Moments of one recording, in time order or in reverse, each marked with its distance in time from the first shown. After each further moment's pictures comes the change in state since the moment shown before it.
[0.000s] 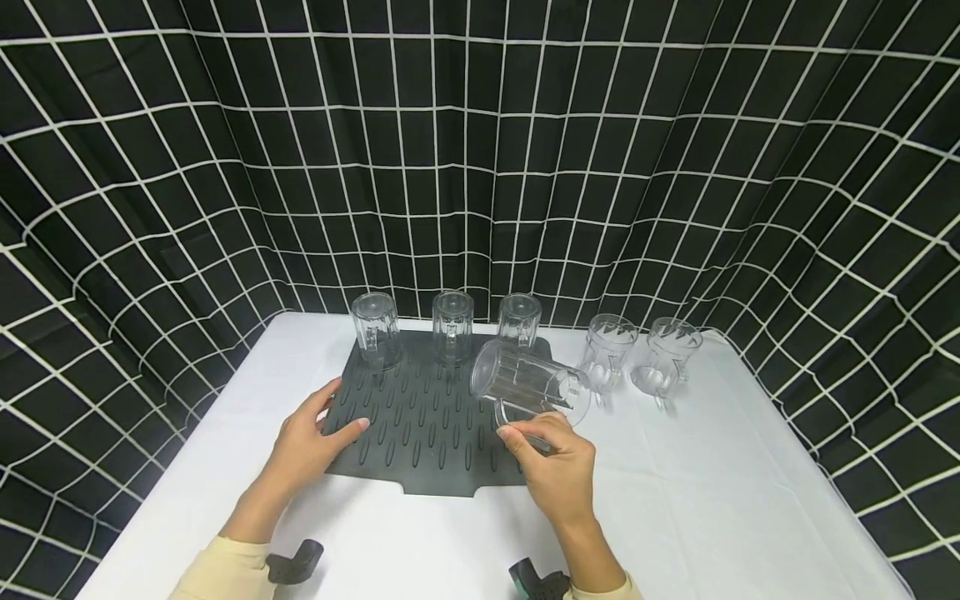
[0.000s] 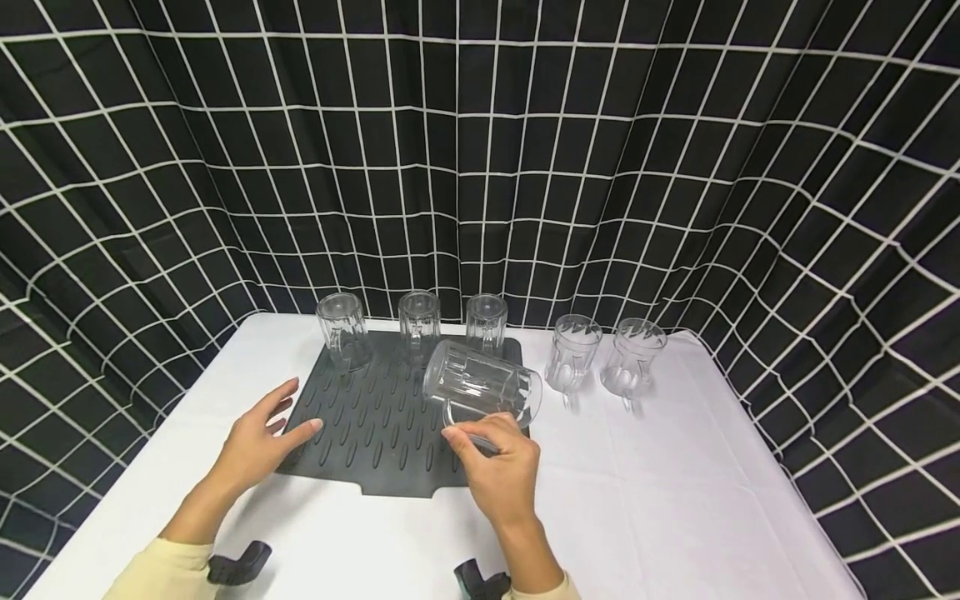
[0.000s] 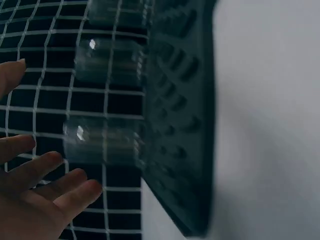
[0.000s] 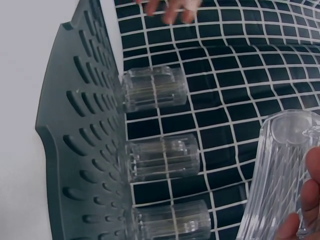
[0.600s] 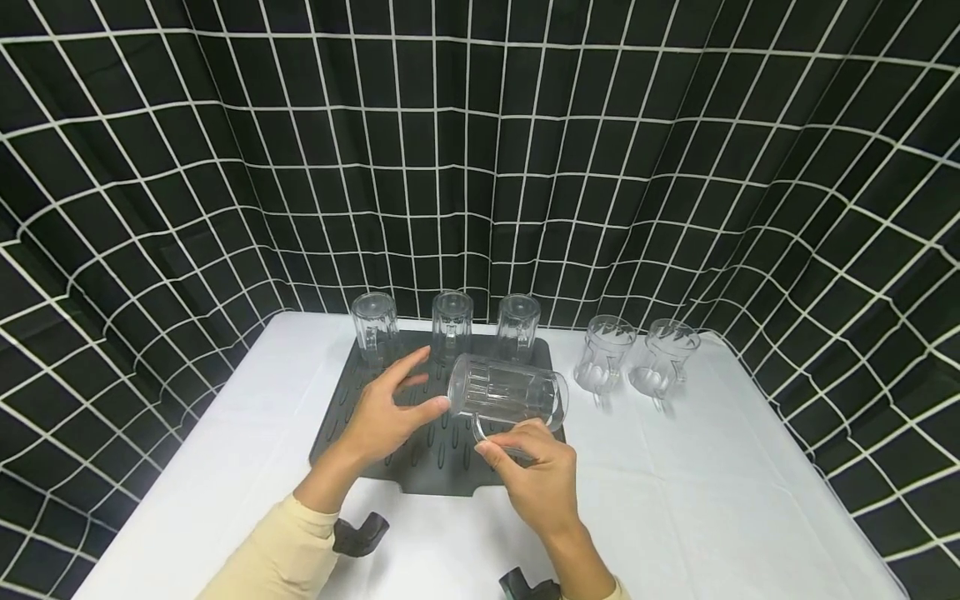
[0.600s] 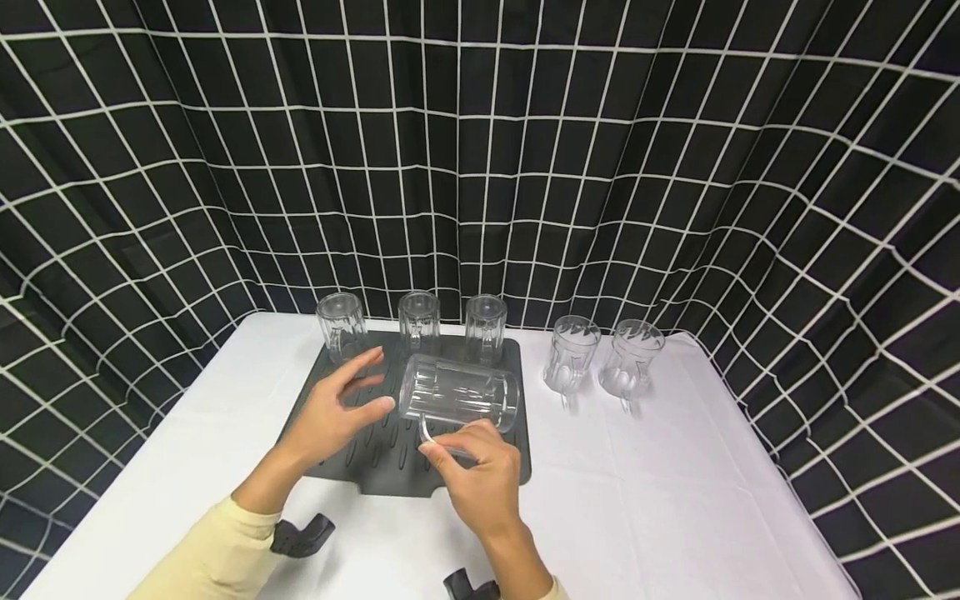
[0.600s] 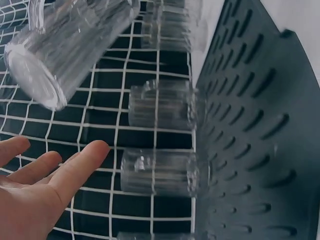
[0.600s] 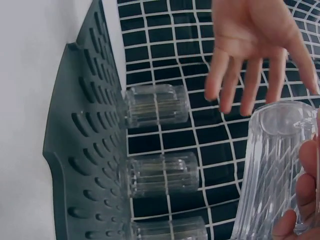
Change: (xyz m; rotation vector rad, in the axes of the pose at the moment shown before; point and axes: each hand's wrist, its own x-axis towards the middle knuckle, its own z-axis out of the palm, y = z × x) left_hand 0.022 0.090 0.036 -0.368 -0.166 0.254; right_hand -0.011 0.000 0.010 -0.032 -0.104 -0.087
